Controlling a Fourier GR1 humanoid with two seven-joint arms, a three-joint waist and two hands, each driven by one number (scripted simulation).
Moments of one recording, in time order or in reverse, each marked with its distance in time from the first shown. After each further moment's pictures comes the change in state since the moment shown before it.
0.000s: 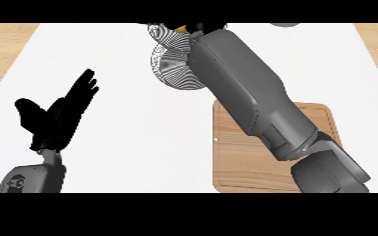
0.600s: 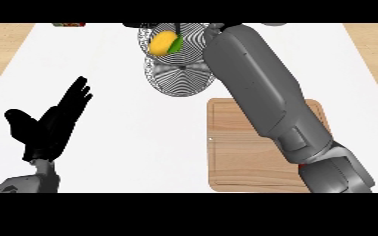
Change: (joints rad) left arm 0.064 0.001 0.021 -0.029 0.007 -0.001 -0.012; right arm 0.089 -0.029 -0.166 -0.199 -0.081 -0.244 -0.109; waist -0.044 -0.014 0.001
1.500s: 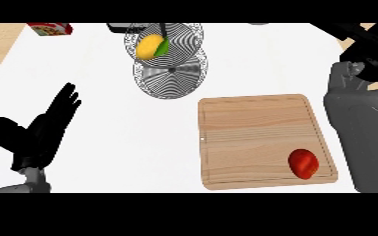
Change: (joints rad) left arm 0.052 0.007 0.042 -0.017 0.001 0.012 -0.004; right arm 0.544 -0.304 -0.093 -0.852 0.106 0.146 0.230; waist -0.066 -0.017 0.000
